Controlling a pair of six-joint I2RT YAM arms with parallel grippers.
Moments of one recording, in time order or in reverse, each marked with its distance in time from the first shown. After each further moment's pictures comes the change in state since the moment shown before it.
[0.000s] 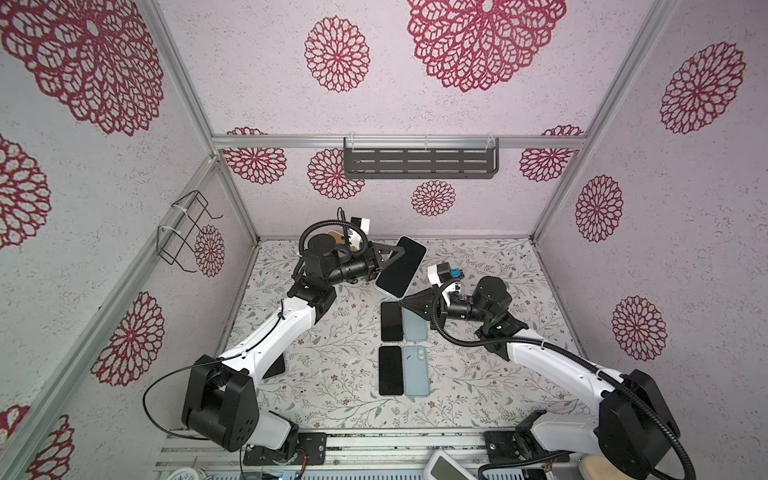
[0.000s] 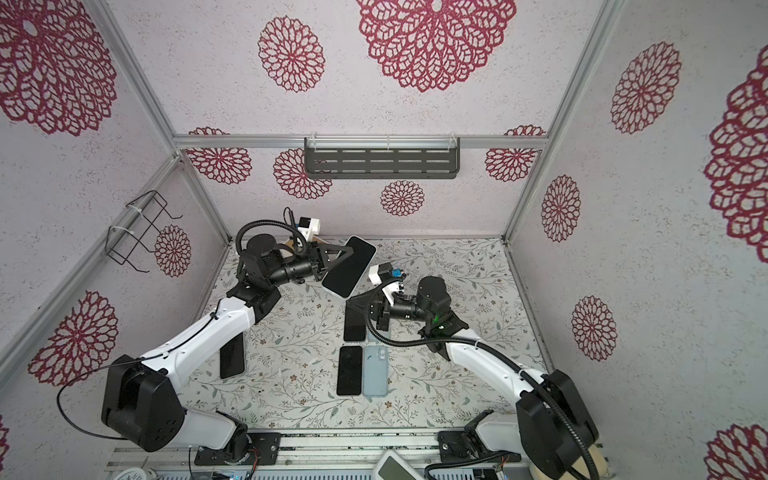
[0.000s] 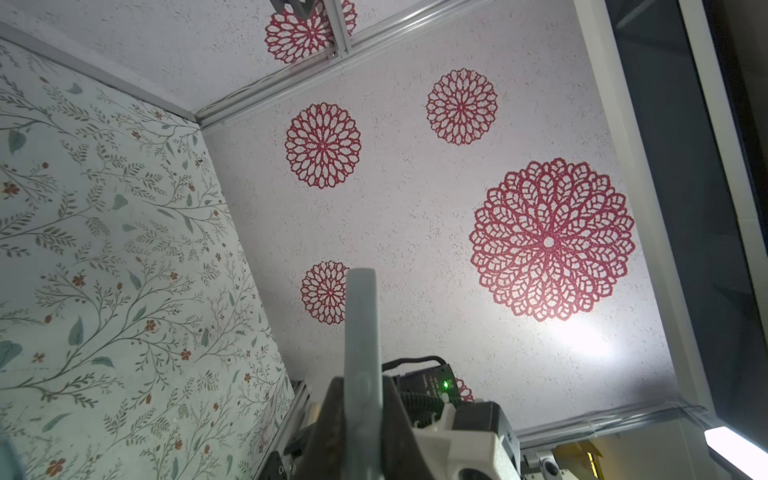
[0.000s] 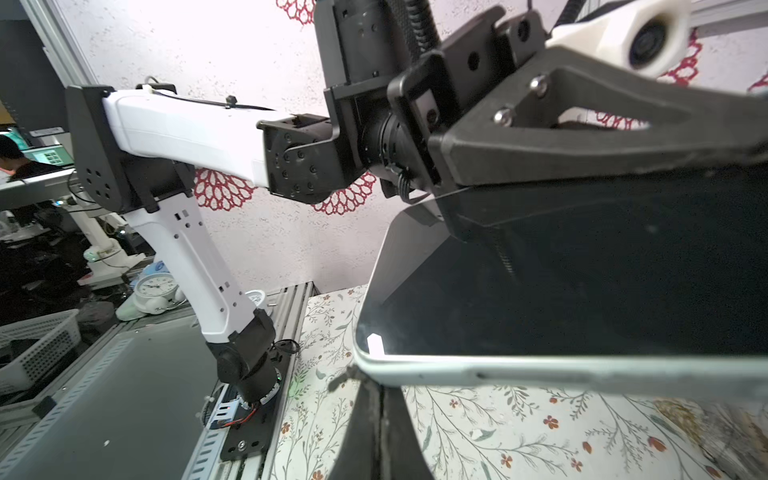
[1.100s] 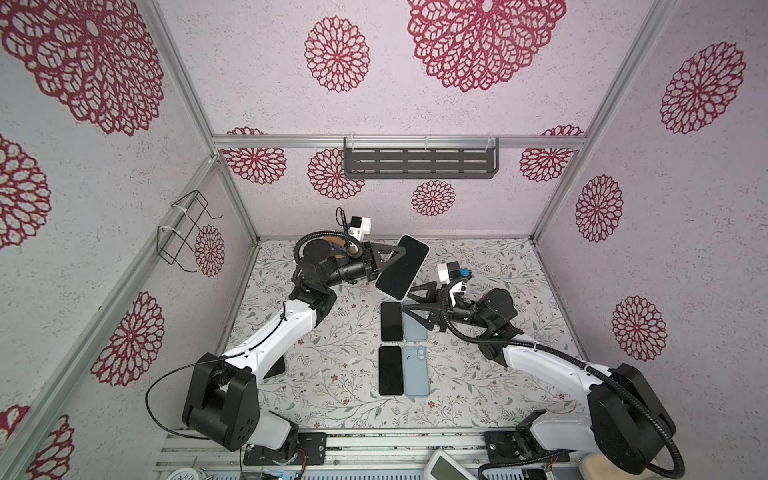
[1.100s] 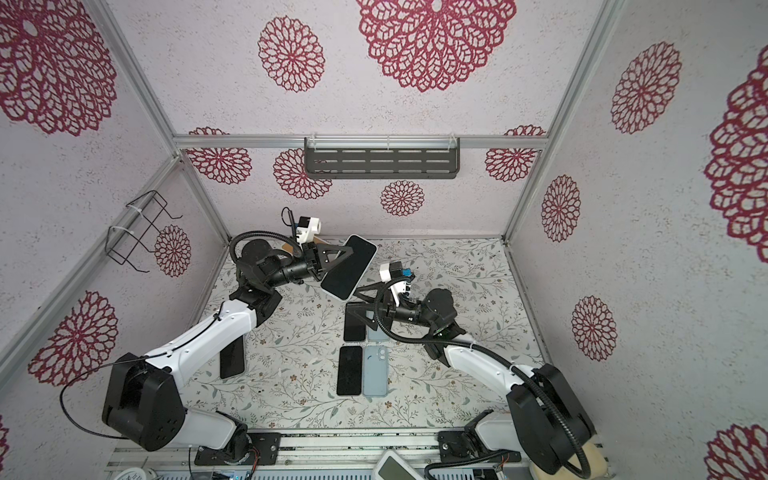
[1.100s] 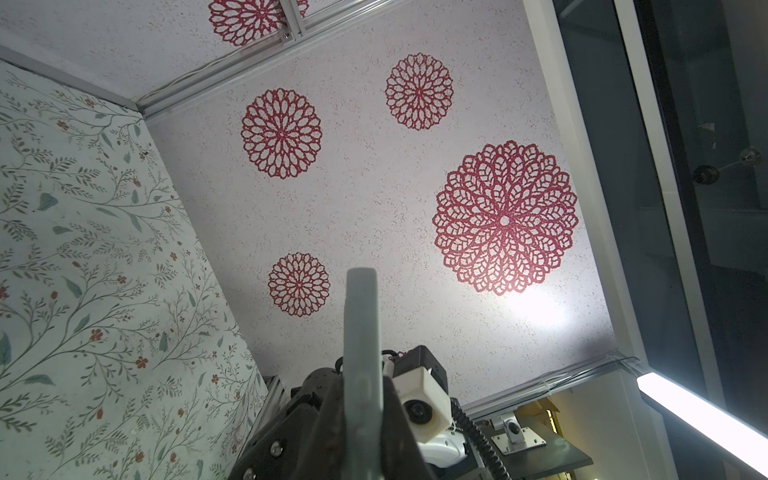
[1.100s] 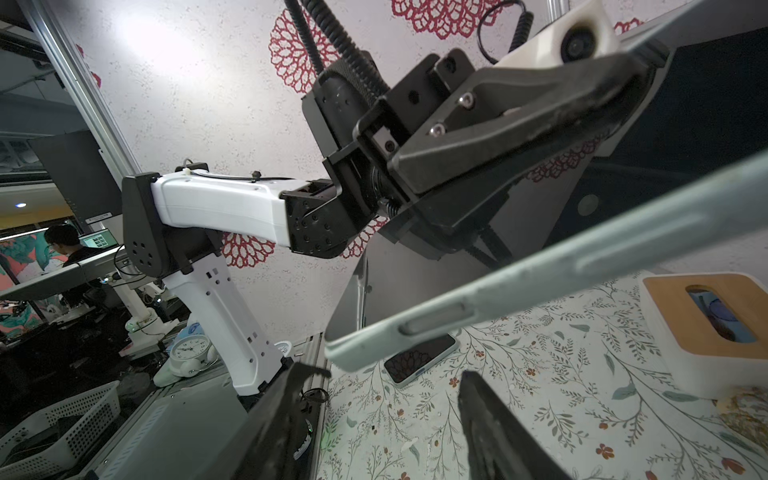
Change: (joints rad) left arm 0.007 0.002 -0.041 0.206 0.068 -0.108; right arm -0.006 0.042 -0.092 0.346 0.013 0.320
